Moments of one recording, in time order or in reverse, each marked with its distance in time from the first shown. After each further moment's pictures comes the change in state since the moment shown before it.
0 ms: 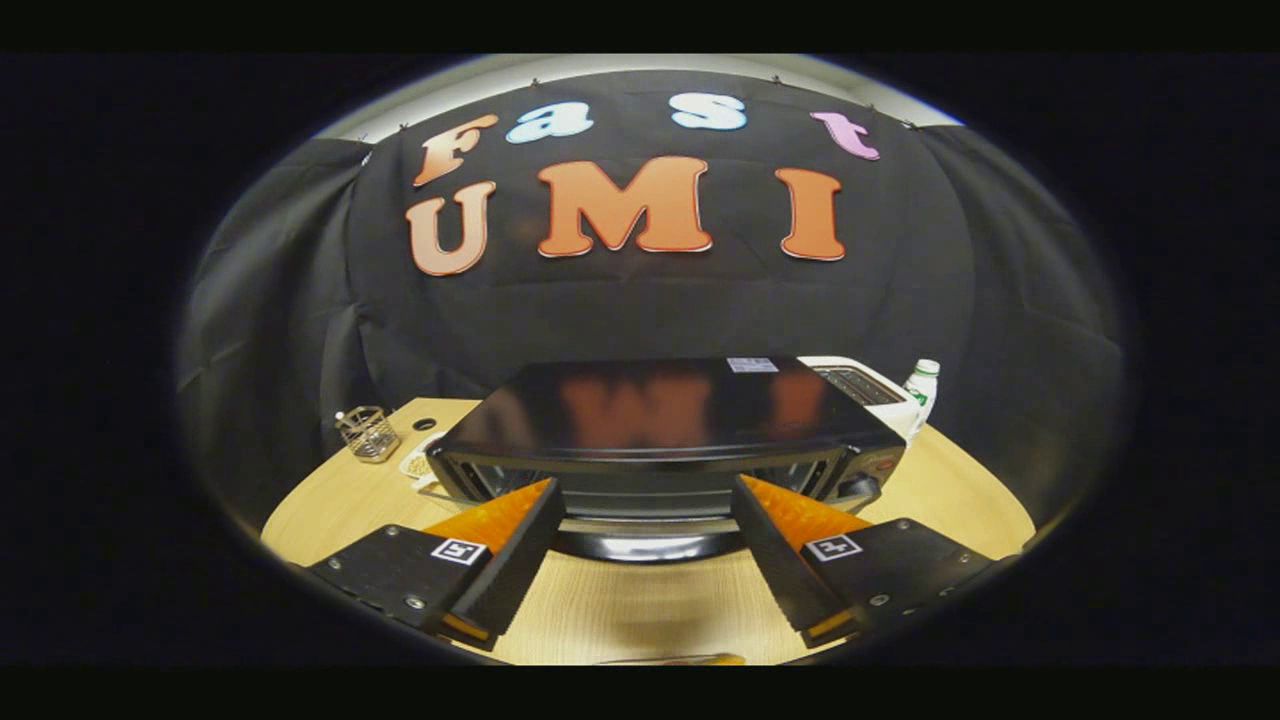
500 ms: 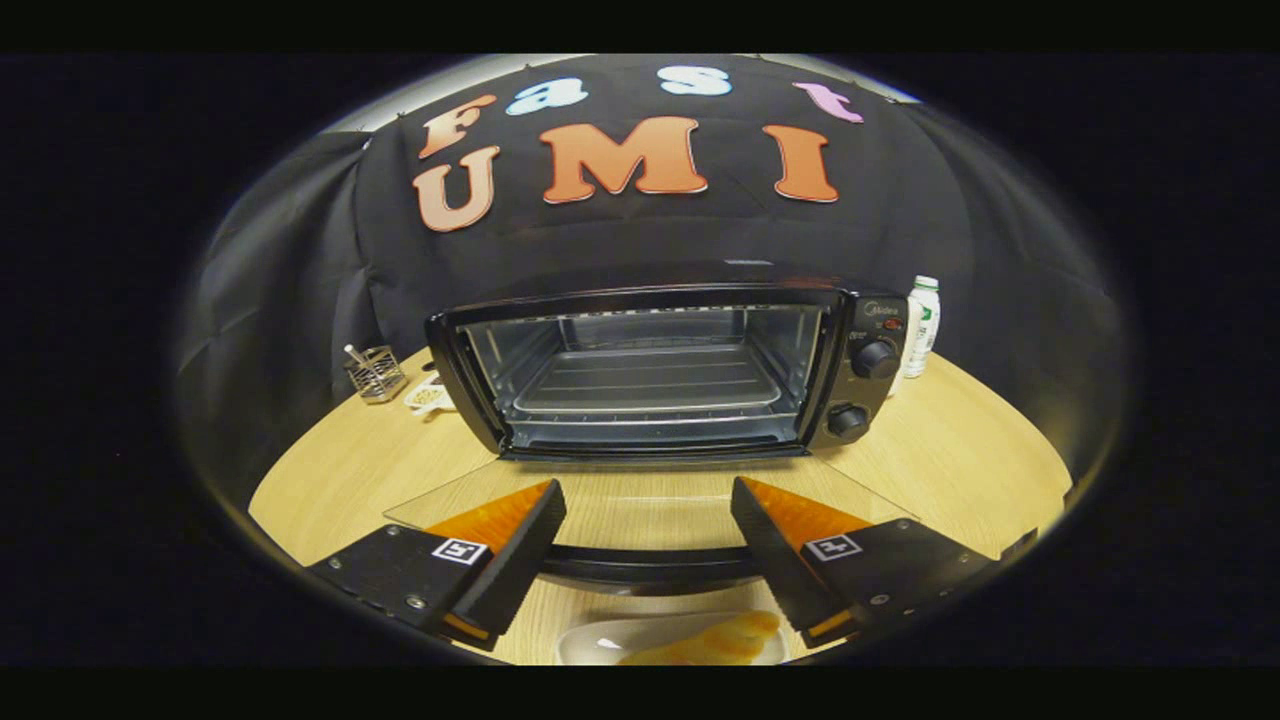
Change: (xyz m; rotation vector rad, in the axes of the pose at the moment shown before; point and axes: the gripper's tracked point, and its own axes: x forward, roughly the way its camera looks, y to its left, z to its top) arm -0.020 -0.001 -0.098 0.029 0.099 0.028
